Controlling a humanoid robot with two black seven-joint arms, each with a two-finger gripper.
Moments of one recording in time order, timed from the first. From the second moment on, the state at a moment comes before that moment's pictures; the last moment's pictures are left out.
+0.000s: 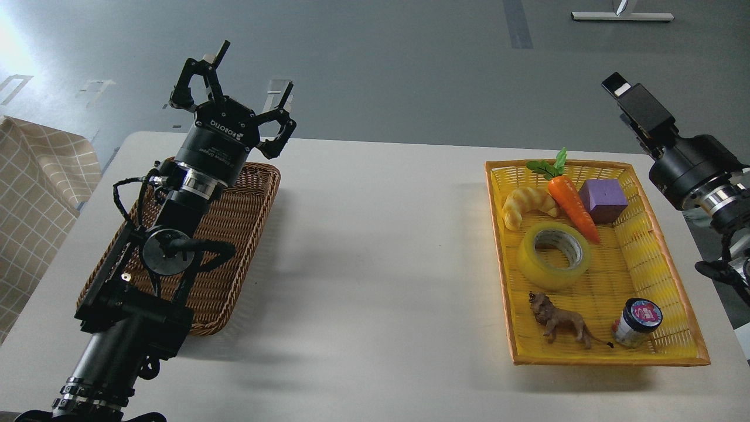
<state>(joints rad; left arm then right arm) -0.34 0.04 -1.50 -1.24 0.39 -0.49 -0.06 0.27 -0.37 1.50 1.52 -1.68 0.32 0.04</state>
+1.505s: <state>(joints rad) -0.33 0.05 -1.50 -1.23 0.40 -0.49 -0.06 0.19 -0.33 1.35 1.28 -2.18 0.46 0.08</state>
